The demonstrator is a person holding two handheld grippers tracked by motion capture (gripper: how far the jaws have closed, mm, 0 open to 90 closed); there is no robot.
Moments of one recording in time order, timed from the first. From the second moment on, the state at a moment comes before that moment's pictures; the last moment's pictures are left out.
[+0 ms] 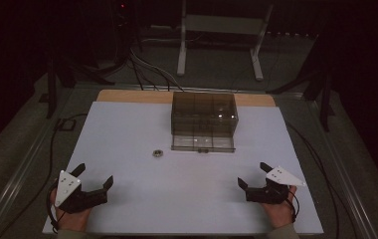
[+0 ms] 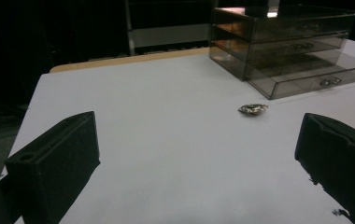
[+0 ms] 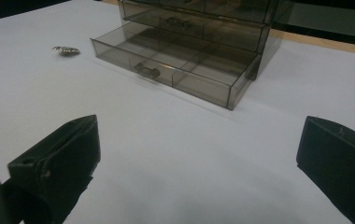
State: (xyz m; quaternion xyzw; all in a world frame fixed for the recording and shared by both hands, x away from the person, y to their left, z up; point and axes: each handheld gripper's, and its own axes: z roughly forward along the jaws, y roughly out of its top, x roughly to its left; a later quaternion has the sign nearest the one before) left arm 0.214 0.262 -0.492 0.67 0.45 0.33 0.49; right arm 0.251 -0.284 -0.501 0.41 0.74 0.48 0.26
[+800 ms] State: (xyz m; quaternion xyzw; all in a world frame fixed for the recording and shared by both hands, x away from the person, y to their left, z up) left arm 0.216 0.264 -0.480 0.66 0.46 0.34 0.49; right arm 0.249 -0.281 -0.502 0.41 0.74 0.47 0.27
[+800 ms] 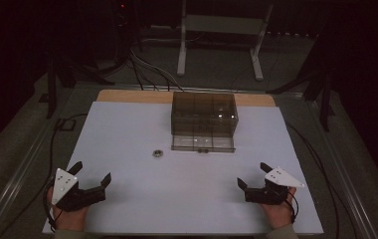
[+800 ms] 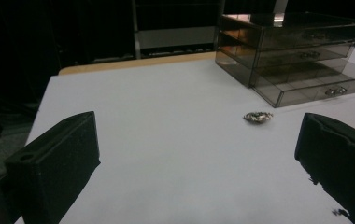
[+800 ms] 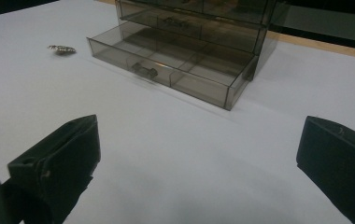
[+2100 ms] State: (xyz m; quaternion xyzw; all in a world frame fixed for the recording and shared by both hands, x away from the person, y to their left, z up) left arm 0.283 0.231 -0.449 0.66 0.46 0.33 0.49; right arm 0.248 -0.281 -0.502 0.41 0.73 0.47 0.27
